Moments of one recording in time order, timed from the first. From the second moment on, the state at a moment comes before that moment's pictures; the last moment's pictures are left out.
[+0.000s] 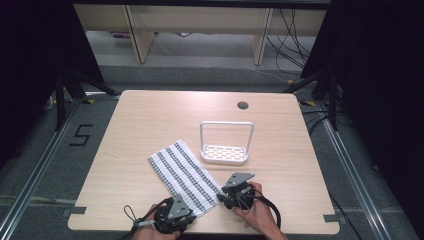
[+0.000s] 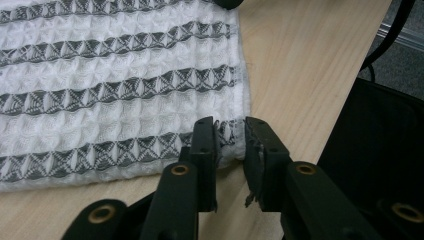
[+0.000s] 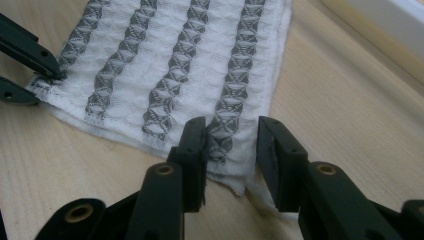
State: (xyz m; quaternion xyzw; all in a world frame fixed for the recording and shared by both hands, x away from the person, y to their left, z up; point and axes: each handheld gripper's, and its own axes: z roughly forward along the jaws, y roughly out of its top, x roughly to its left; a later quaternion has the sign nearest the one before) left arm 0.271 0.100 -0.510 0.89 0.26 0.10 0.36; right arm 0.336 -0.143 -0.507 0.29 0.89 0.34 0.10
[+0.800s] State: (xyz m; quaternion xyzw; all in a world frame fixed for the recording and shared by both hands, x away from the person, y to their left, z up) left arm 0.272 0.110 -0.486 0.89 0.25 0.12 0.37; right arm 0.331 -0.147 -0.485 0.30 0.87 0.39 0.08
